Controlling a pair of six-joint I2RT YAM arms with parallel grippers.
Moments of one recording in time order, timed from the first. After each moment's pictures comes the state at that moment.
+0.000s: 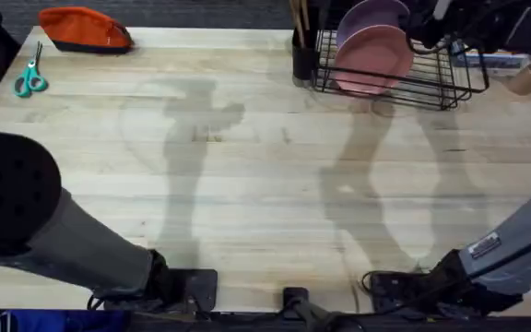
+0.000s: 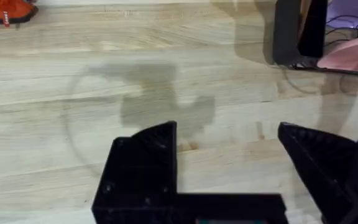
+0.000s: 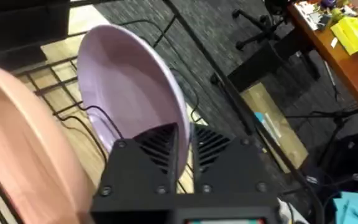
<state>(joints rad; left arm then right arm) 0.04 1.75 2.17 -1.40 0.24 -0.01 -0.21 2.01 1.46 0.05 -0.56 -0.82</state>
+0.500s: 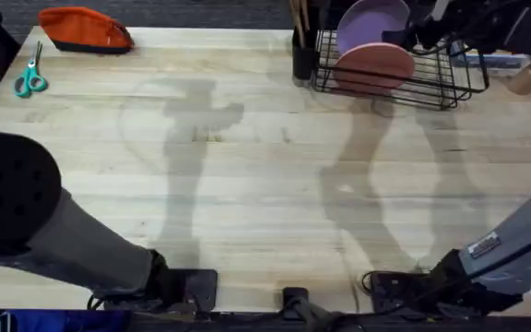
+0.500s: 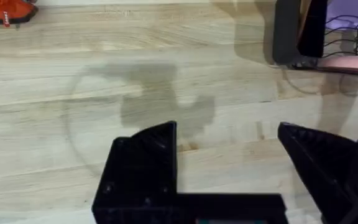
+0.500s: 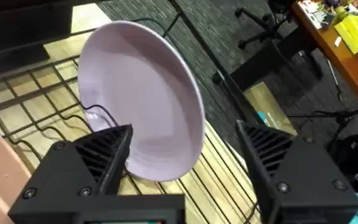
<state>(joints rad) 0.04 1.75 2.17 -1.40 0.24 -0.01 -0.21 2.01 1.46 0.05 -0.56 -0.82</state>
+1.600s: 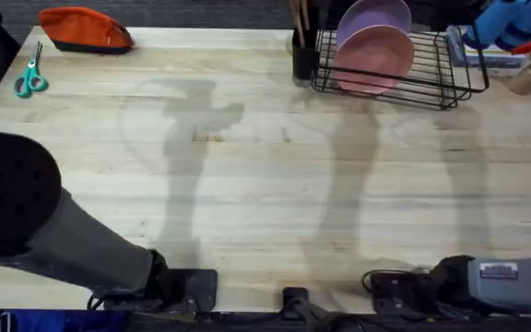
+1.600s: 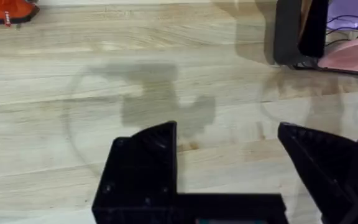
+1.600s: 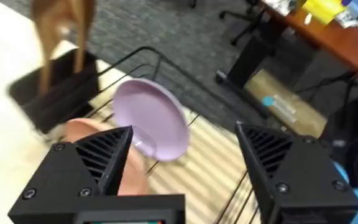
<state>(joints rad) 0.04 1.75 2.17 -1.40 0.24 -0.01 -0.28 1.58 1.47 -0.32 -0.56 -0.52</state>
